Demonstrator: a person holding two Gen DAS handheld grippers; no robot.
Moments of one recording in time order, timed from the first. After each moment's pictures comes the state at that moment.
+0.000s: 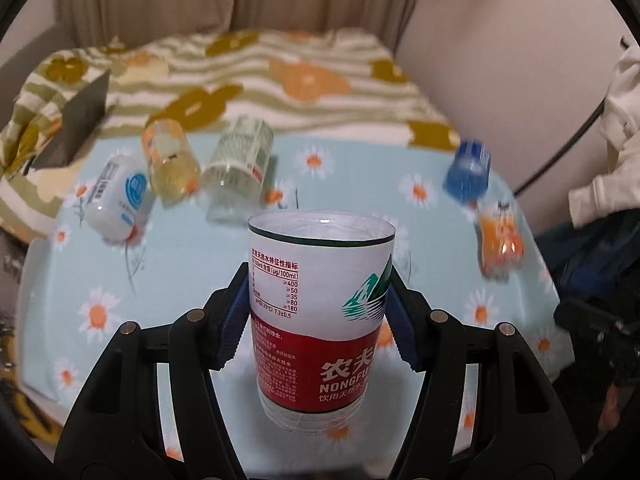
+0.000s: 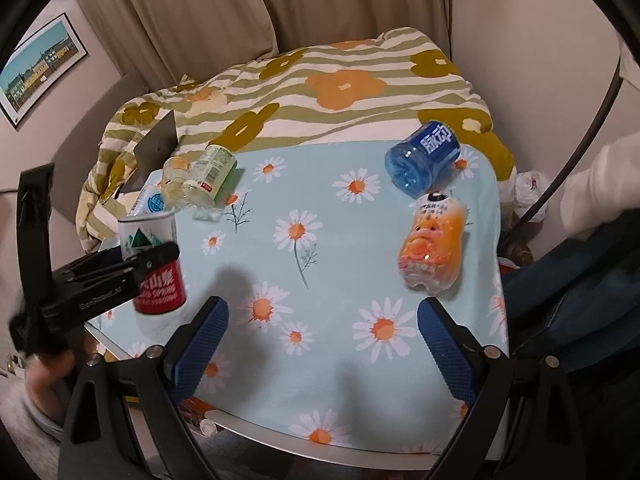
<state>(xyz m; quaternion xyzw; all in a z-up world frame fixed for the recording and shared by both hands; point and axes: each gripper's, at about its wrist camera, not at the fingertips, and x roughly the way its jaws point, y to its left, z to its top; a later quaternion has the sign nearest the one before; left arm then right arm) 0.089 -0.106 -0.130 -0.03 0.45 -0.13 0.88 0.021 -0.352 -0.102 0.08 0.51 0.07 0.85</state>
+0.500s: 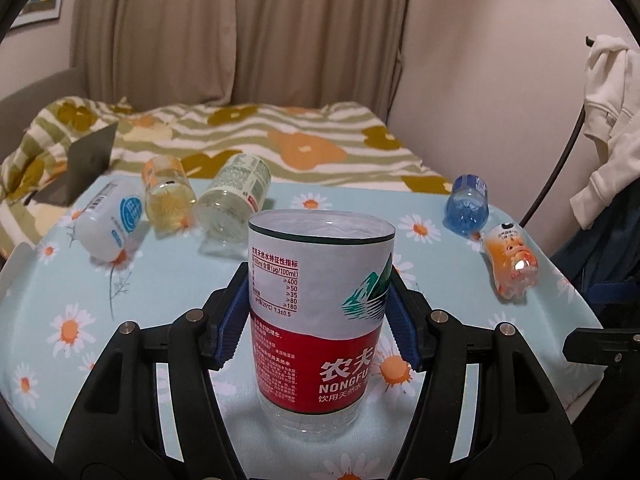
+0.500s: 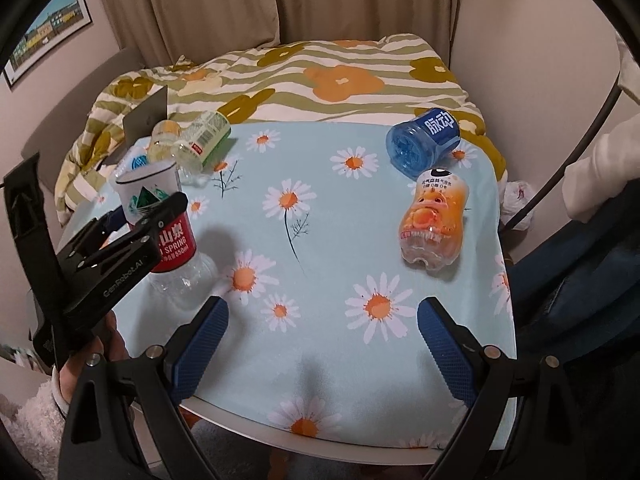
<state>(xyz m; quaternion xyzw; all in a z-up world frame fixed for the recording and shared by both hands) 0.066 -0.123 -0.175 -0.03 0.31 -0.13 0.94 0.001 -0.329 -0.129 0.01 0.51 0.05 0.86</state>
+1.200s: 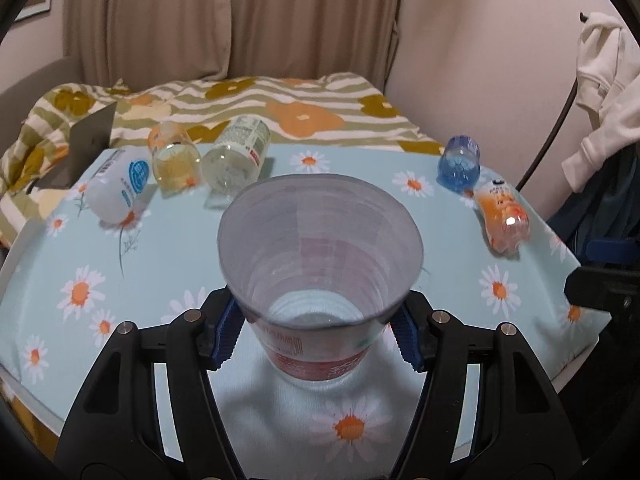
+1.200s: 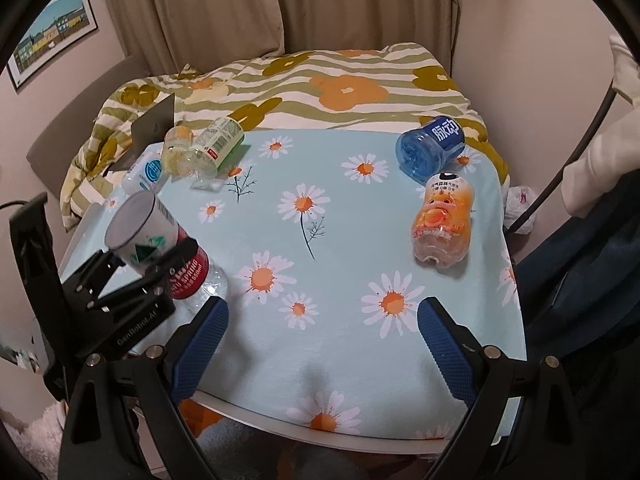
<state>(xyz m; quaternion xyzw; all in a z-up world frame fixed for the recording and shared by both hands) 0.041 -0.119 -0.181 -0.01 0.37 -0.14 0.92 -0.013 -0.317 -0.121 0.03 0.49 0.05 0.87</state>
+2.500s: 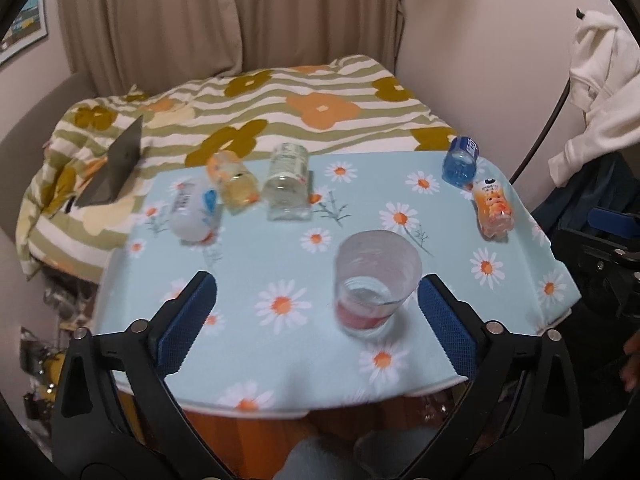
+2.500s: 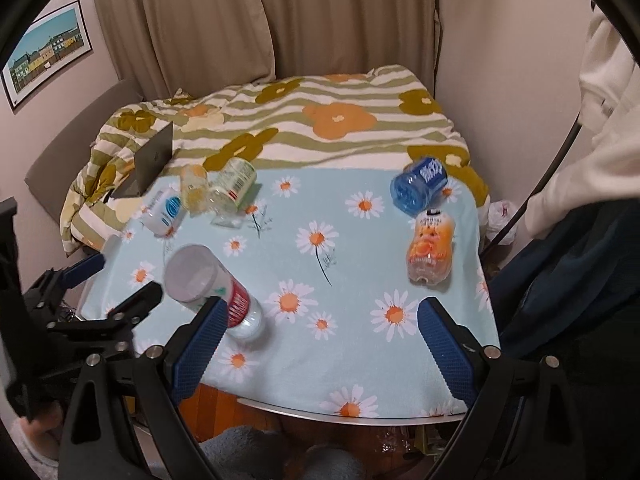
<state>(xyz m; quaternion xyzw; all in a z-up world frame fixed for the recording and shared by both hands) 0.010 -0.076 -0.068 0.05 0.42 -0.11 0.90 -0.031 -0.290 -0.052 0.03 0.46 0.02 0.89</state>
